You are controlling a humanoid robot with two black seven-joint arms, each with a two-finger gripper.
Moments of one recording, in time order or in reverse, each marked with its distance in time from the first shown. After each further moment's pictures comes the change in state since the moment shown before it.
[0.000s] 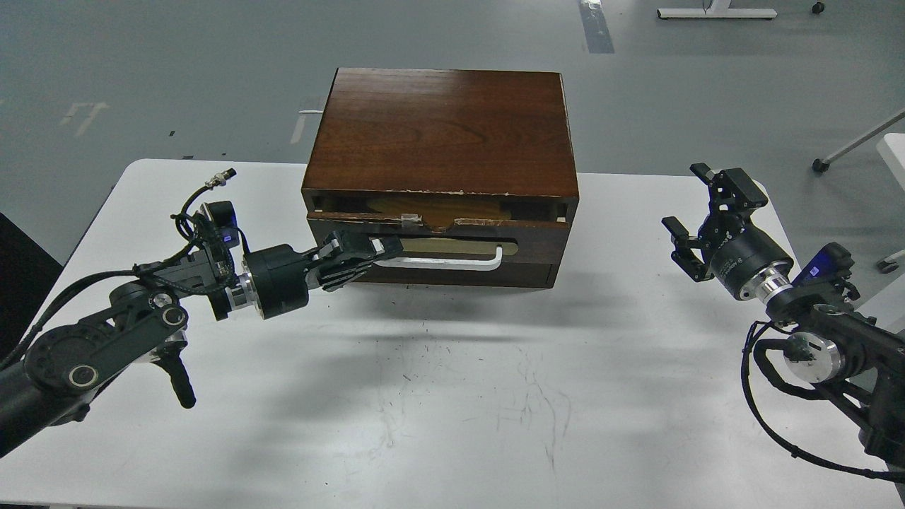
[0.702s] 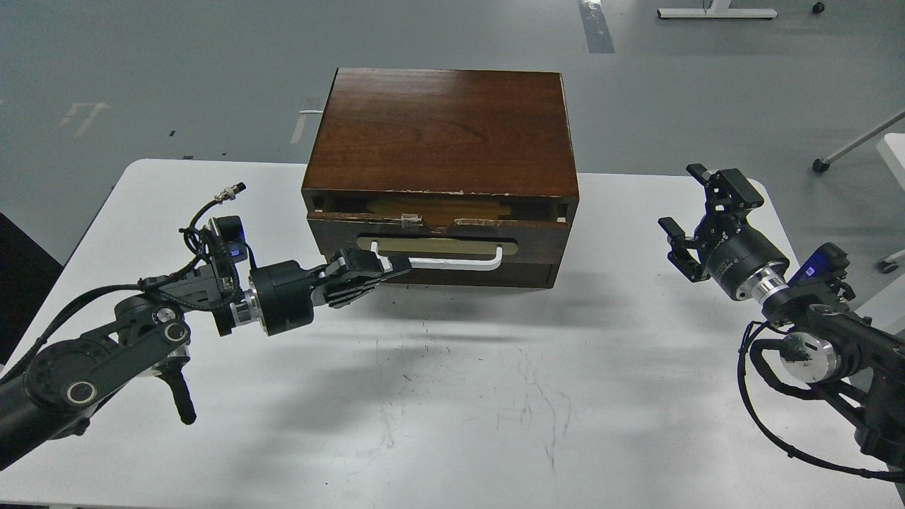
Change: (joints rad) left arm 0.039 0.014 -0.001 -0.062 0.012 -0.009 0.000; right arm 0.002 0.009 -0.004 -0.003 0.000 0.000 0.000
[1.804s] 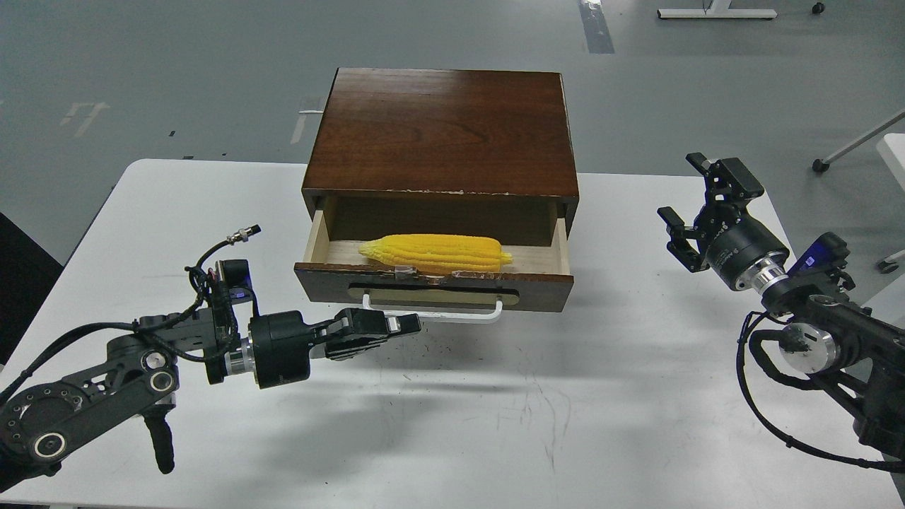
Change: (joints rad) left arm 0.111 0.087 0.031 -0.186 0.067 -0.010 0.000; right arm 0.026 0.002 -0.002 -0.003 -0.001 0.002 0.000
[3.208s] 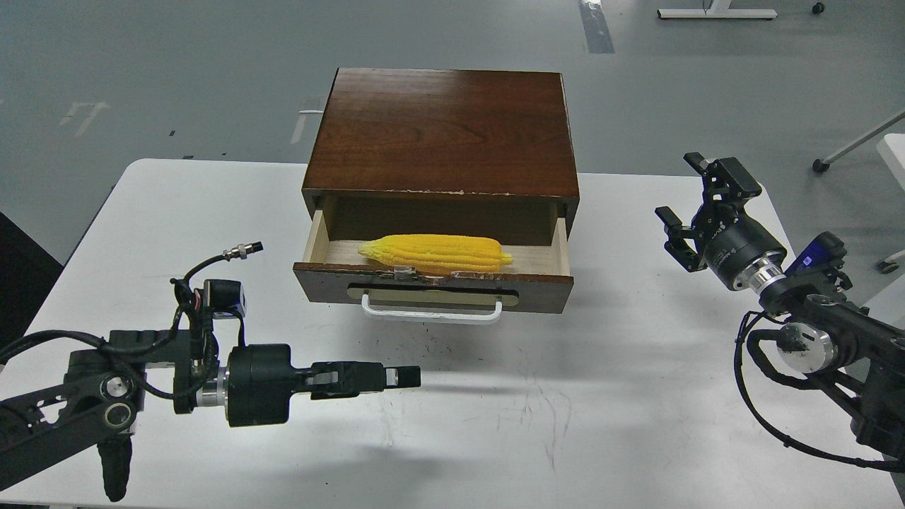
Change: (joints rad) left arm 0.008 0.149 0.031 -0.236 0.009 0.001 0.001; right arm 0.001 0.006 0.000 -0.001 0.000 0.000 0.000
